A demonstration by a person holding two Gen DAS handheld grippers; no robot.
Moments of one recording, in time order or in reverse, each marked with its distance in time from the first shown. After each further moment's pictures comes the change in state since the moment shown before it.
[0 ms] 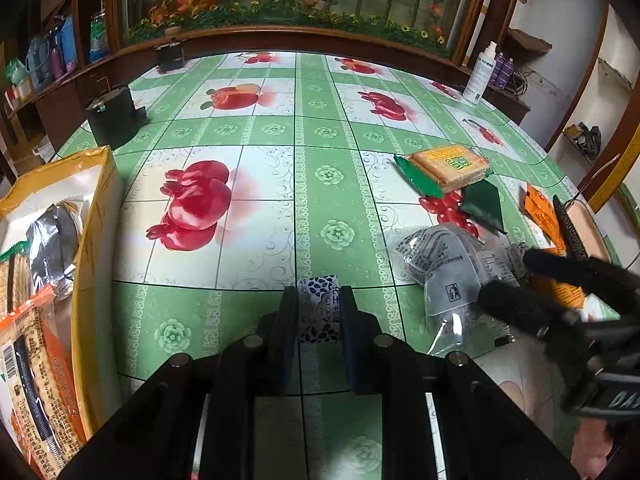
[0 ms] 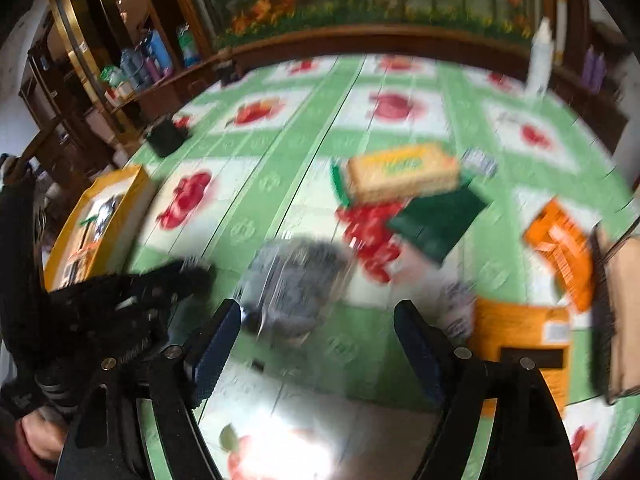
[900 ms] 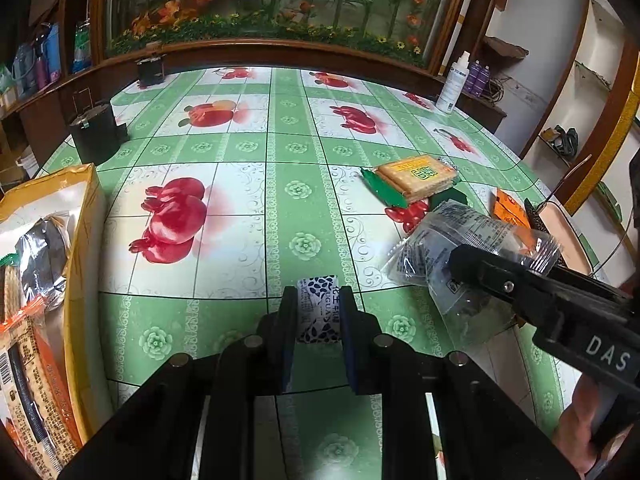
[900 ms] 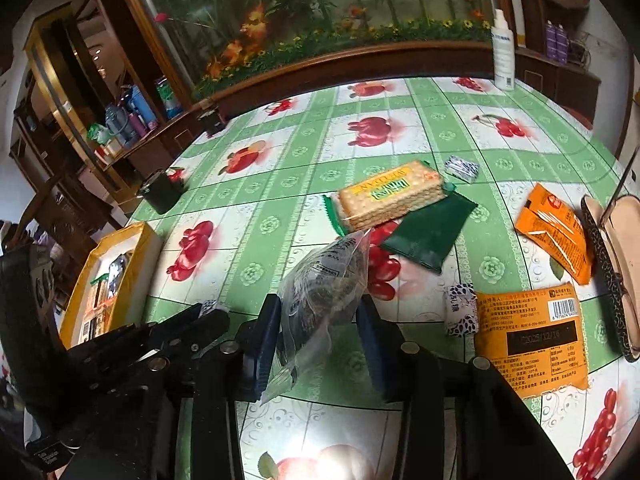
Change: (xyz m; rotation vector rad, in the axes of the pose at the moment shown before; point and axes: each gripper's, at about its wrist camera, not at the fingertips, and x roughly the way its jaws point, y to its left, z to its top) left arm -0.012 -0.007 0.002 0.023 -0.045 -0.086; right arm -0.013 0.002 0.000 0.144 -0.098 0.000
